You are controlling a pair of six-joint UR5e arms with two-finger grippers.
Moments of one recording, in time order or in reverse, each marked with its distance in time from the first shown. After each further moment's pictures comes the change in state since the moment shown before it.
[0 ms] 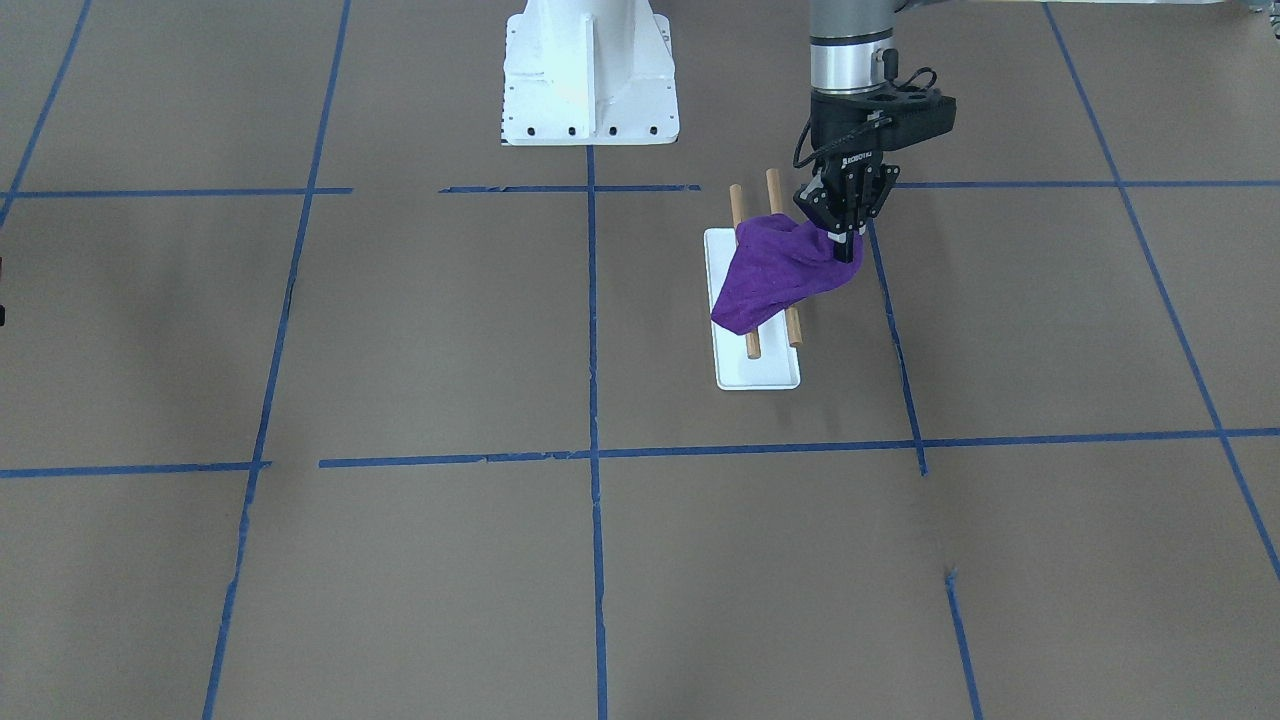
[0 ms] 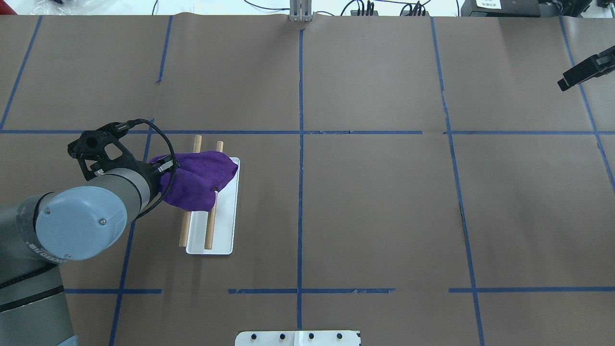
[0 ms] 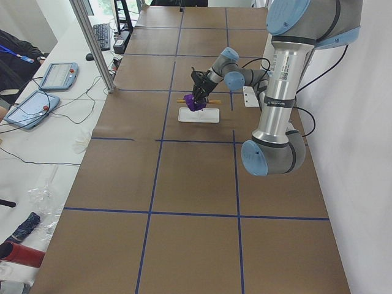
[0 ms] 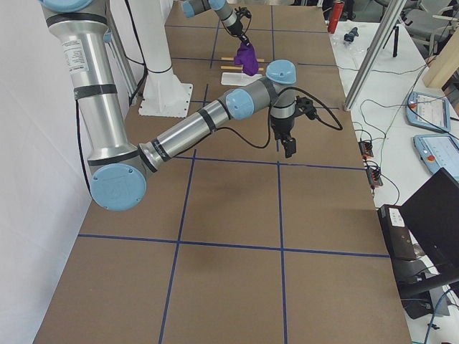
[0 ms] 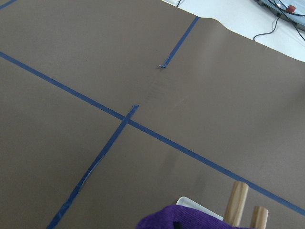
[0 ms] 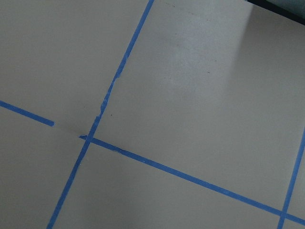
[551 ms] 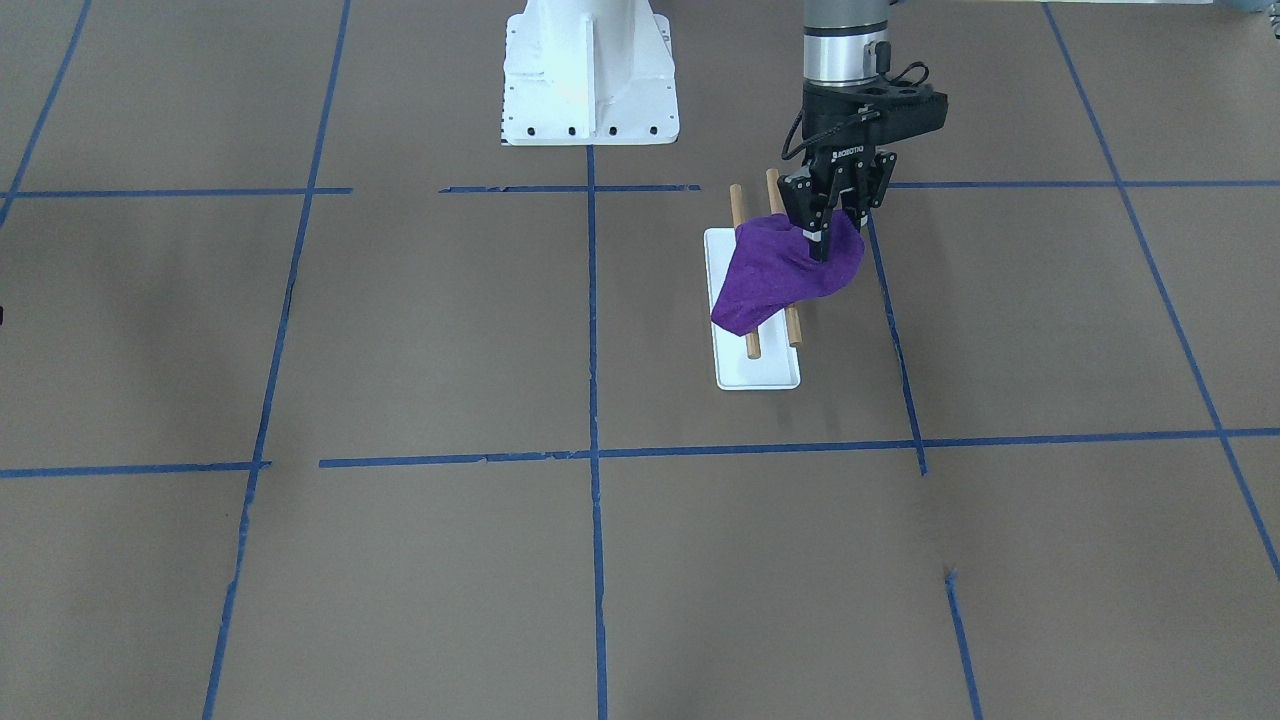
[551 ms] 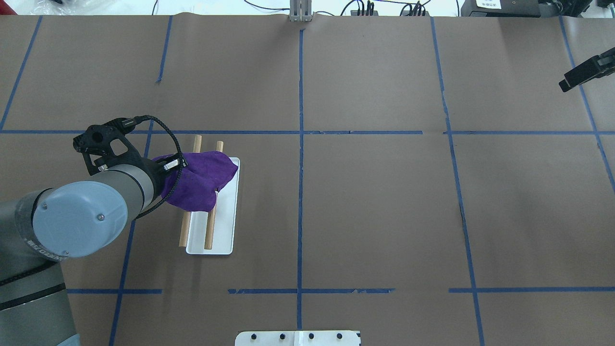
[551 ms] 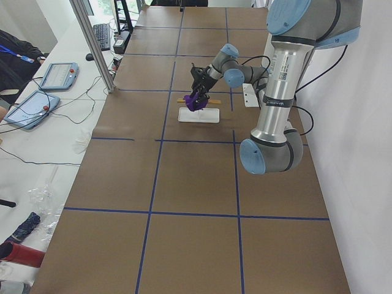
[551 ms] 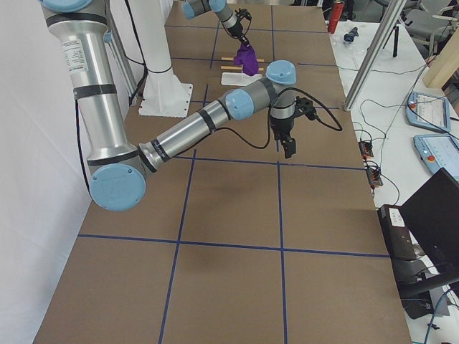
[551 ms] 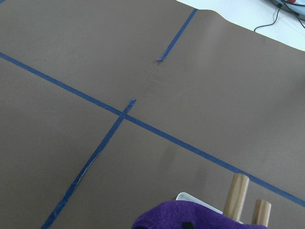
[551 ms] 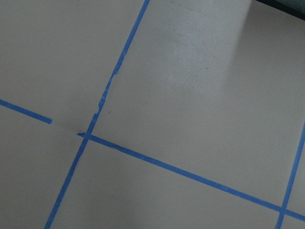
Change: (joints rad) left arm -0.014 -0.028 -0.023 0.001 -0.040 0.090; right arm 0.002 -0.009 -0.002 -0.004 0.002 -0.010
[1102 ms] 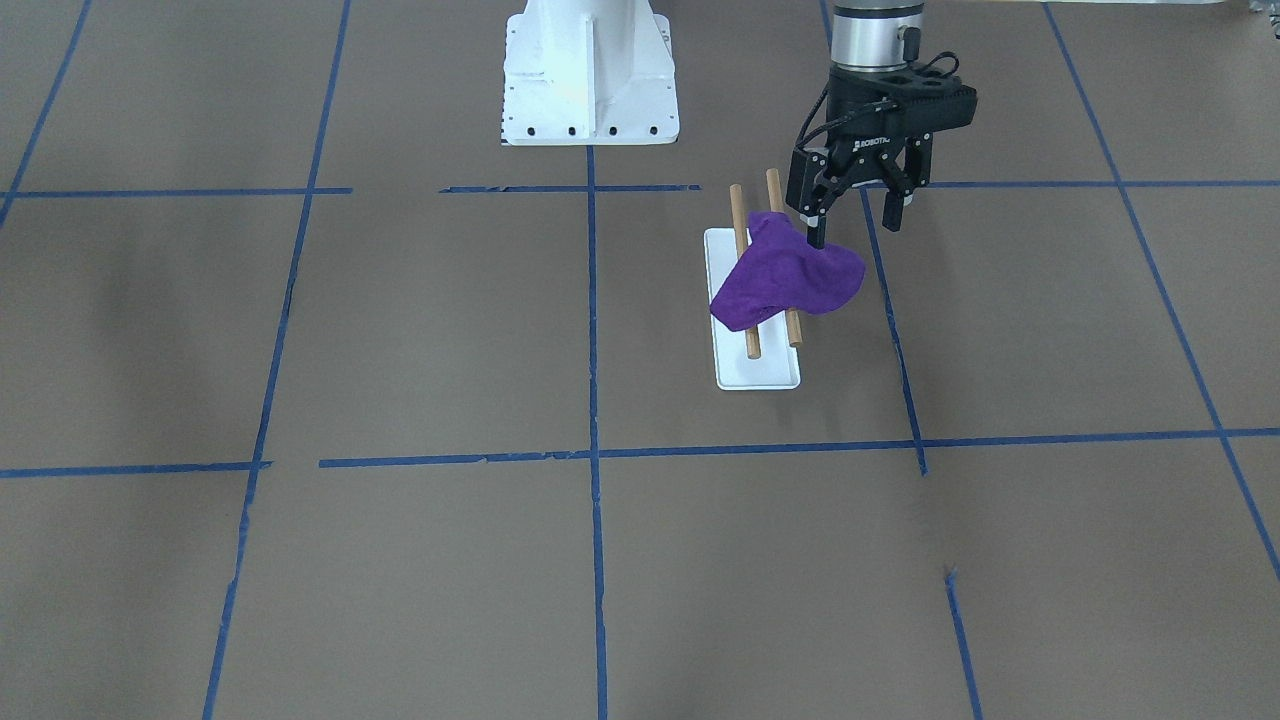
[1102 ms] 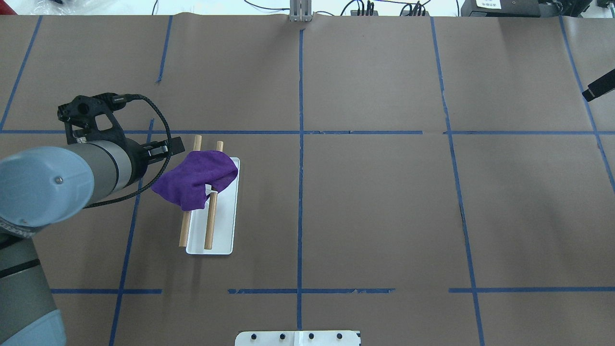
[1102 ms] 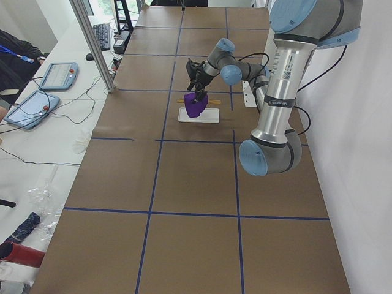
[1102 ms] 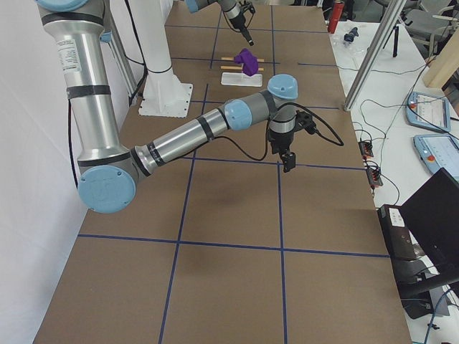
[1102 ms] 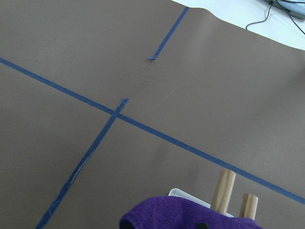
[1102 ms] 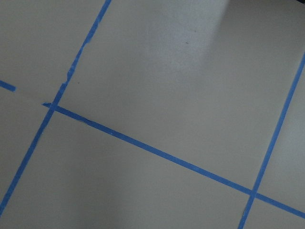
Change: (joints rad) left arm -0.112 0.002 -0.037 0.014 -0.123 0.224; right arm 0.051 -0.044 -0.048 -0.016 -0.001 -0.148
